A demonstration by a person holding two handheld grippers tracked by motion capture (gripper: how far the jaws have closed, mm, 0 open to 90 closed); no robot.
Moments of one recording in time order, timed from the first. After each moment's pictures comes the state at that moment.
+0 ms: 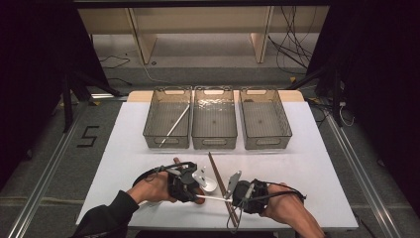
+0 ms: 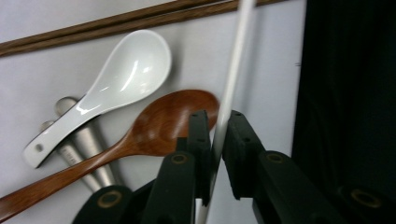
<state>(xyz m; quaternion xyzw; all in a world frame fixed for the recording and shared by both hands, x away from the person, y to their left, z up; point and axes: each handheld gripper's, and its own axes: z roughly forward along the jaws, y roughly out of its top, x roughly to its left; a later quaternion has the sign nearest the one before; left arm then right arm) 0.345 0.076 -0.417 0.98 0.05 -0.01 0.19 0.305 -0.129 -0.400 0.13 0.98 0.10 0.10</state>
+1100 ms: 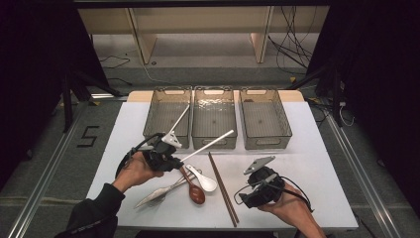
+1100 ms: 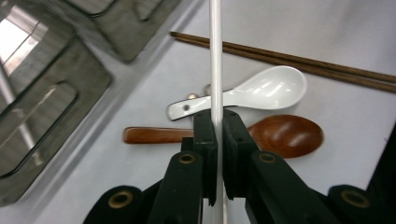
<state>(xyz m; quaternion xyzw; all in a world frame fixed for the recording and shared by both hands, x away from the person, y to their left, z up) 0.400 0.147 -0.387 0.91 0.30 0.08 0.28 0.321 -0.168 -0.411 0.35 0.91 0.22 0.10</state>
